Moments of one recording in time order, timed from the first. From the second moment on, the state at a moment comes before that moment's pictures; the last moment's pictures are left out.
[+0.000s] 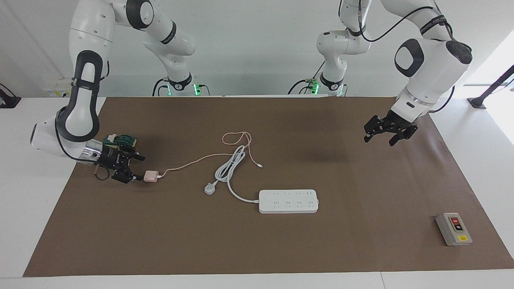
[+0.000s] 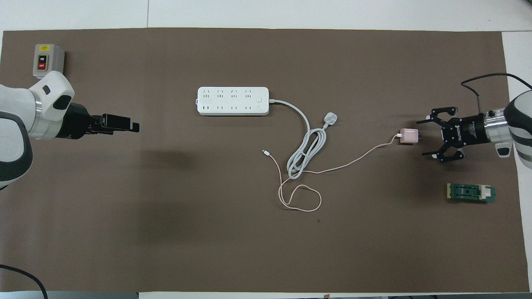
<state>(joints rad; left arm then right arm) -0.04 0.08 0.01 -1.98 -0.54 2.03 0.33 -0.26 0.45 -0.09 -1.86 0.74 1.88 0.69</state>
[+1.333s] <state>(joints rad) -0.18 0.43 -0.02 -2.01 -1.64 1.59 0.83 -0.24 0.47 -0.09 -1.89 0.81 1.95 0.60</state>
